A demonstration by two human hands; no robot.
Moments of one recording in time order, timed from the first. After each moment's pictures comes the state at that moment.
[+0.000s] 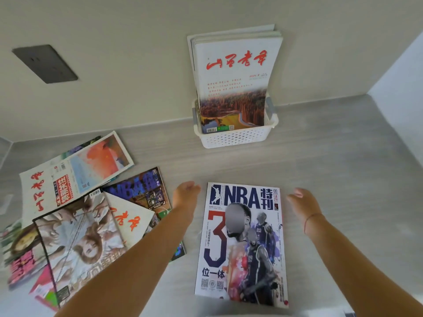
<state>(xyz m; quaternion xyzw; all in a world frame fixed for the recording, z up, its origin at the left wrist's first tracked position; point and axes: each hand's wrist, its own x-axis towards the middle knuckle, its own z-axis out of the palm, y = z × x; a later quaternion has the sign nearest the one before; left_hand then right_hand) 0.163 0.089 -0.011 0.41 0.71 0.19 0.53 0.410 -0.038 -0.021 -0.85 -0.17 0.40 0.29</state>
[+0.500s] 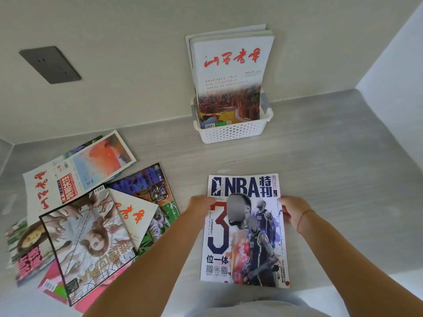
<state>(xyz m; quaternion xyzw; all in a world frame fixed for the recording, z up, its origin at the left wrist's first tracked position) 0.160 0.050 -0.017 0.30 0.68 0.12 0.66 0.375 -0.059 -0.018 -0.79 -0.03 0.51 0.34</state>
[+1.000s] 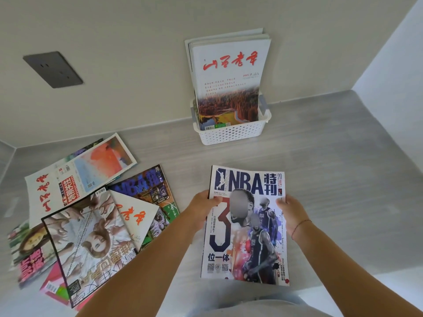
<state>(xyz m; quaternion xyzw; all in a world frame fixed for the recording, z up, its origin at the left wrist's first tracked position) 0.157 0.047 -0.009 0.43 0.57 0.08 0.69 0.359 -0.067 -0.030 -0.80 -0.10 0.45 0.38</state>
